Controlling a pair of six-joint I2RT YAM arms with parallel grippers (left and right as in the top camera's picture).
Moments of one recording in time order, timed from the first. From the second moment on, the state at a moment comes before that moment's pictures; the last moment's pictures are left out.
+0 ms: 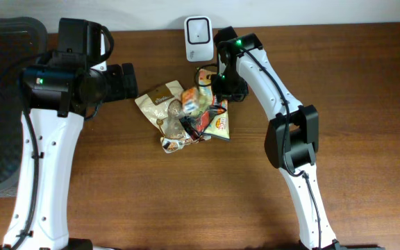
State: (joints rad) left arm -0.14 1.60 1.89 -1.30 -0.10 -0.25; right arm 0.35 2.58 2.44 -1.38 -0.18 0.28
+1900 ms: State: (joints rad) left arm -0.14 1.60 1.89 -1.30 -0.10 -0.25; right arm 0.20 2.39 2.44 -1.66 -0.07 0.26
